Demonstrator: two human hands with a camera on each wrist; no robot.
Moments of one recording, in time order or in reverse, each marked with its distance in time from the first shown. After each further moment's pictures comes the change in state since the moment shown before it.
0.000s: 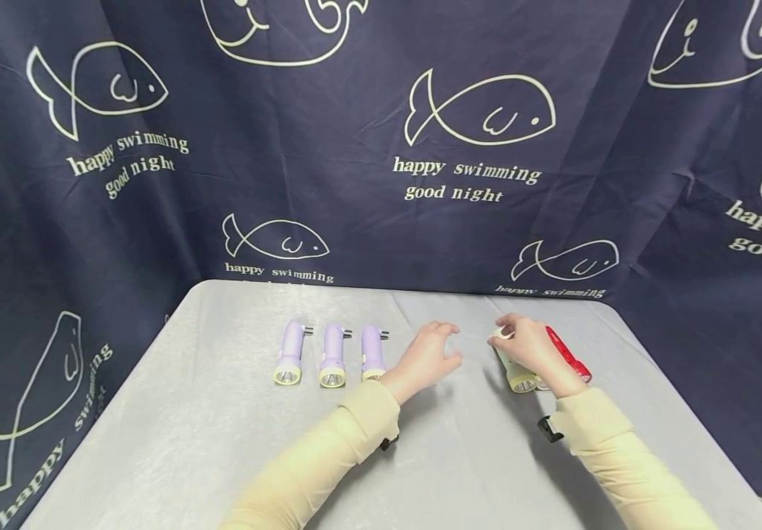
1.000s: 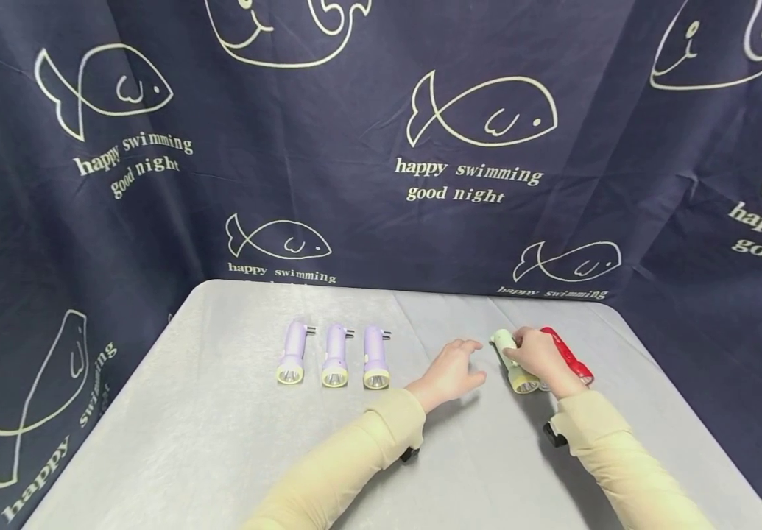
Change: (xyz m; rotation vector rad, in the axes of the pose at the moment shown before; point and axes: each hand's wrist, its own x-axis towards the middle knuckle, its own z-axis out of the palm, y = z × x) left_hand 0.007 0.012 0.047 0.018 -0.086 -0.006; right_hand 0.000 0.036 0.015 -0.073 -0.097 0.108
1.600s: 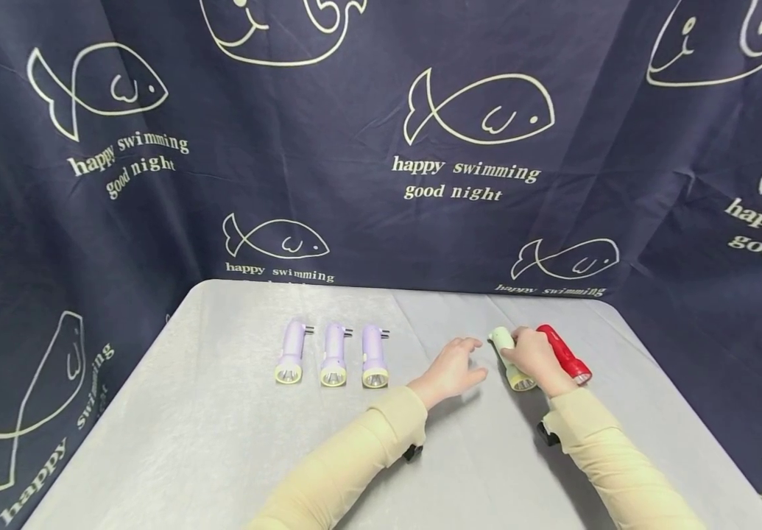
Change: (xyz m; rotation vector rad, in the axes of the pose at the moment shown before) left_hand 0.003 0.004 0.001 -0.073 -0.017 -0.026; right_hand -0.002 -0.002 0.009 -0.011 0.065 0.009
